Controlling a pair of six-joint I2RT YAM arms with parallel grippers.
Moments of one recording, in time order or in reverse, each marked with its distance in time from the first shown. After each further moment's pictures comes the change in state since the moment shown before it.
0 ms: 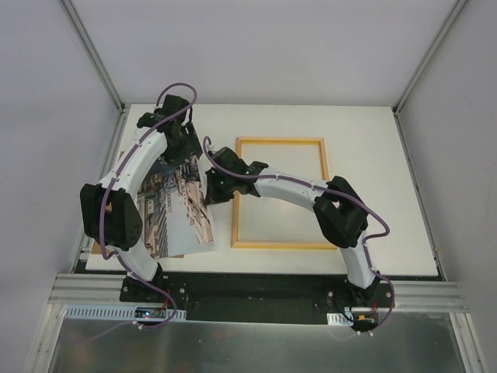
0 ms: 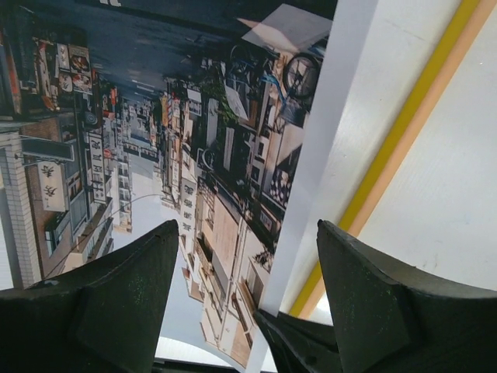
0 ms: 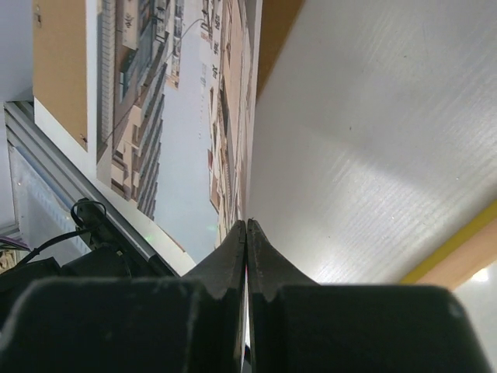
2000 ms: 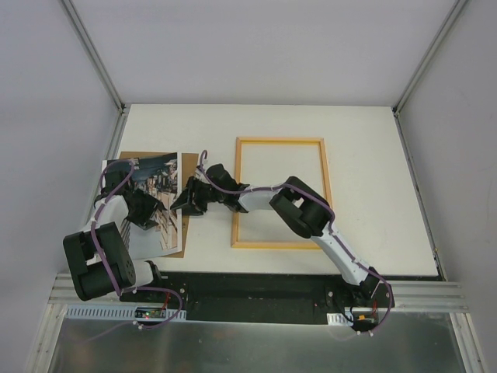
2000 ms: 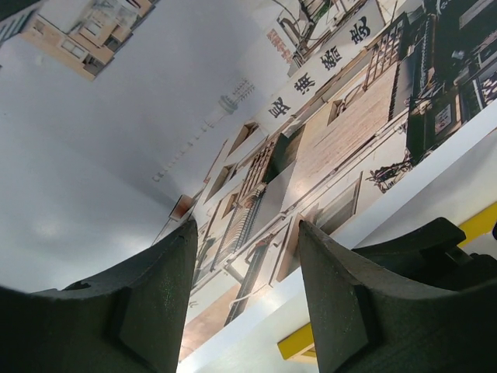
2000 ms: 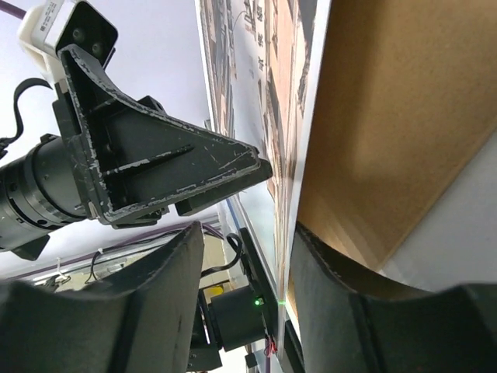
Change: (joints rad) left arm 0.578 -0.376 -0.919 0.438 0.380 -0.166; right arm 0.005 0.370 0.004 0.823 -0.360 0.640
